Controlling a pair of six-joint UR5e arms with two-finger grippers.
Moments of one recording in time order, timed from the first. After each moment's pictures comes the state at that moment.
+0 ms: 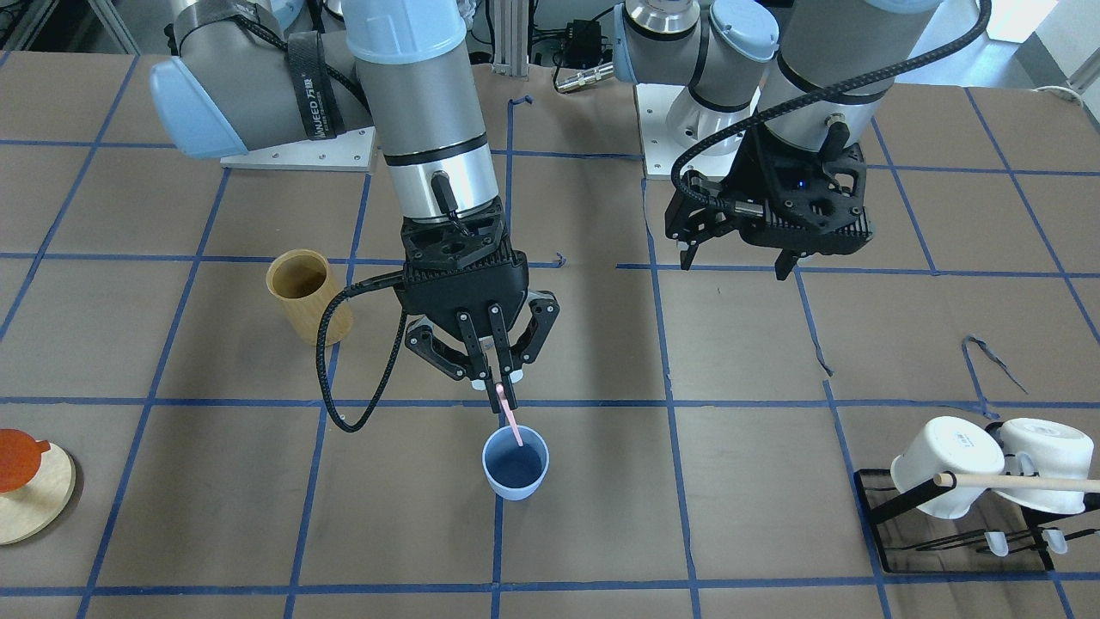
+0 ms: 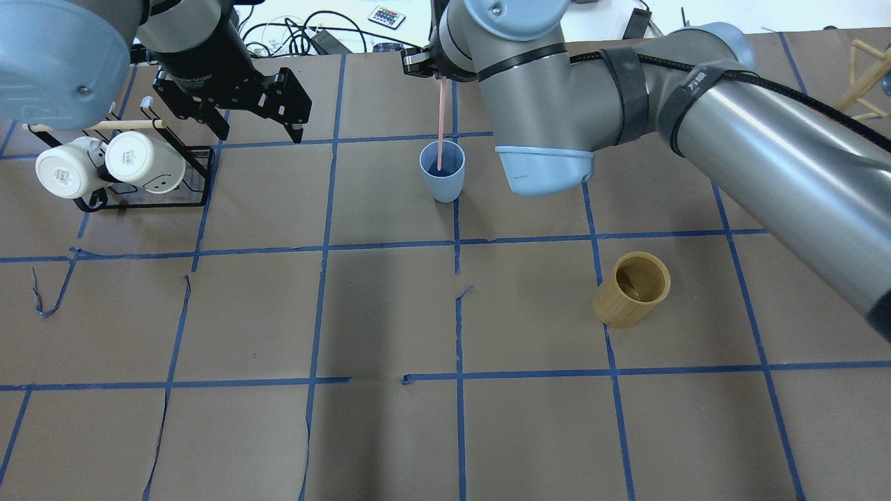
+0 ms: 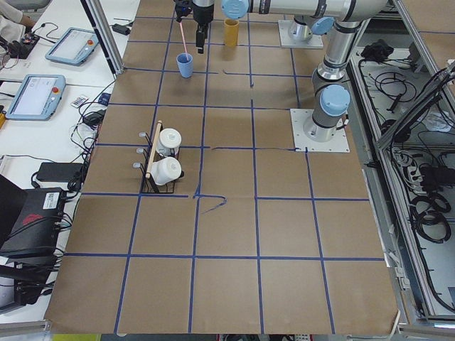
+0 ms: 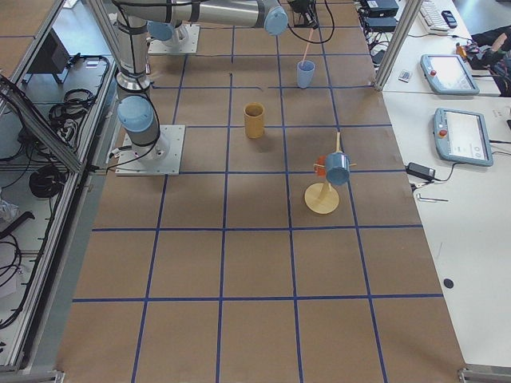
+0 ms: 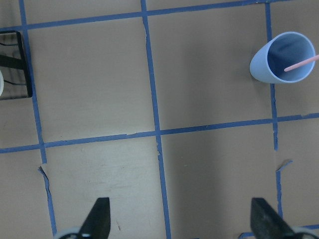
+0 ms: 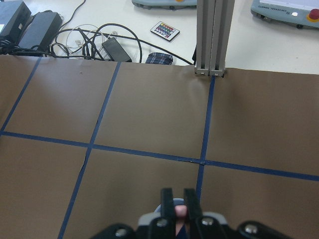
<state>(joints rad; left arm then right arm) -1.61 -1.66 -1.48 -1.50 1.57 0.06 1.90 -1.25 1.55 -2.51 -1.54 0.18</state>
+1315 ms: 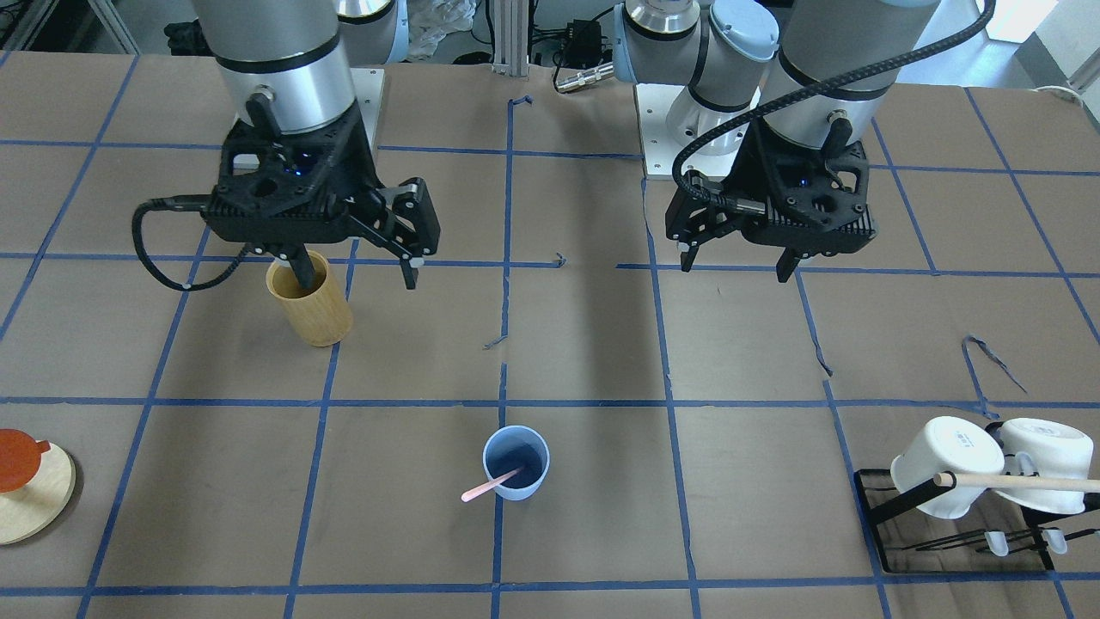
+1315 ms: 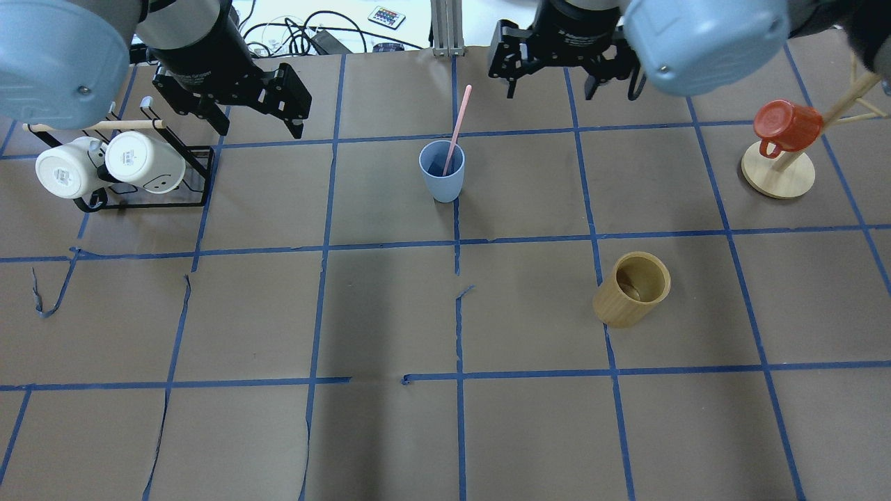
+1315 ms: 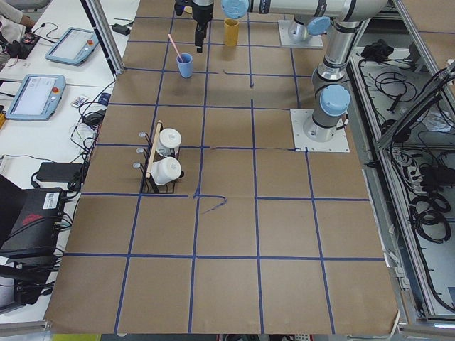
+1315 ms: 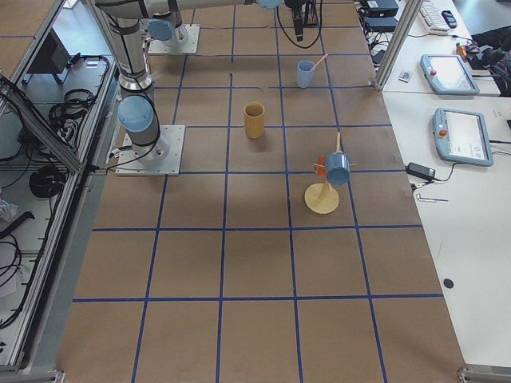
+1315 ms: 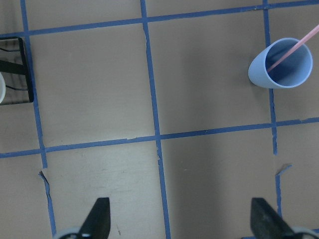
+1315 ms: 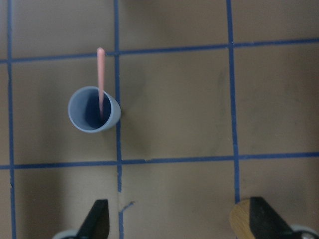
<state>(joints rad) -1.61 -1.66 -1.48 -1.48 1.56 0.06 1.73 -1.42 1.39 -1.66 -1.55 0.21</state>
